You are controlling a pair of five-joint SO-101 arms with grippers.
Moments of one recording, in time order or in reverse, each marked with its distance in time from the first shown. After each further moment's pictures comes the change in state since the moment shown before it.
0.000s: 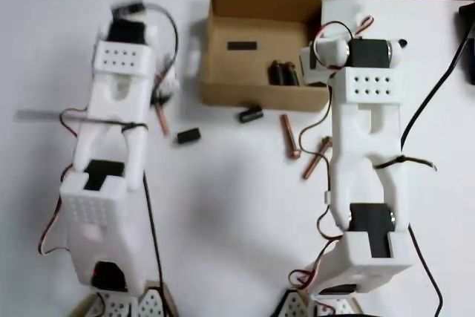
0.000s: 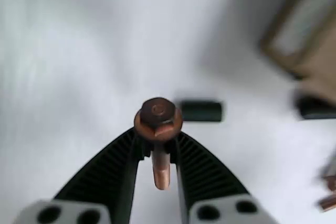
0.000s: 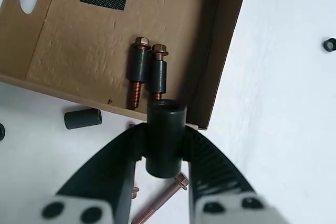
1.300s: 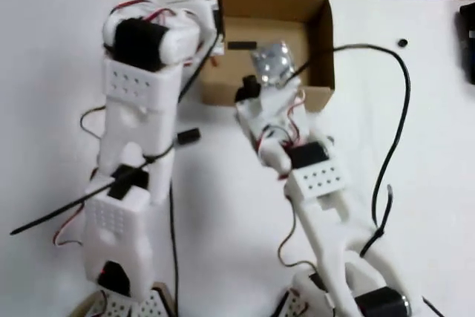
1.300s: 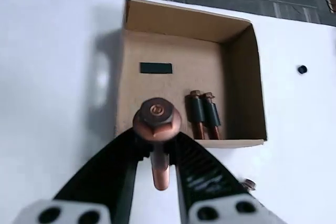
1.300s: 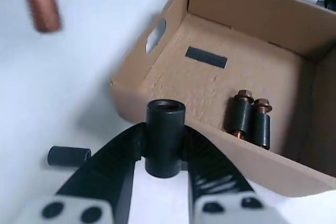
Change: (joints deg) left arm 14.0 -0.5 -35.3 1.1 -3.5; right arm -18.2 -33.9 66.5 -57.1 -8.4
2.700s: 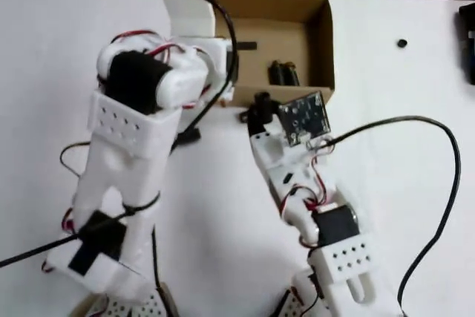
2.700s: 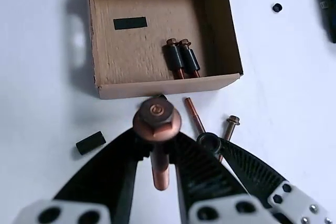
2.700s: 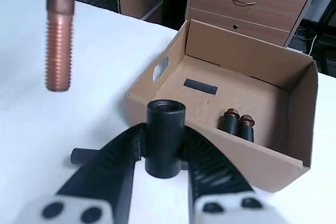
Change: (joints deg) left arm 7.2 -27.8 34.7 -3.0 -2.3; right arm -0.7 -37.1 17.8 8.0 0.0
